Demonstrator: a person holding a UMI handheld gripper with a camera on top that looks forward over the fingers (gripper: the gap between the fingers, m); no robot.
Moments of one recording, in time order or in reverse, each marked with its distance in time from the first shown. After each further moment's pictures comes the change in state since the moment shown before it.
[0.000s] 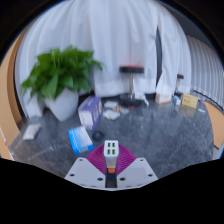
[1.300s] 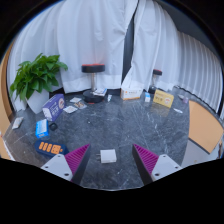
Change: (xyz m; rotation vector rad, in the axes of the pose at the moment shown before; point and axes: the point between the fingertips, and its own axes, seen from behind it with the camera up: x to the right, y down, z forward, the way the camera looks) arm 0.234 -0.010 -0.070 -0.086 0.105 -0.034
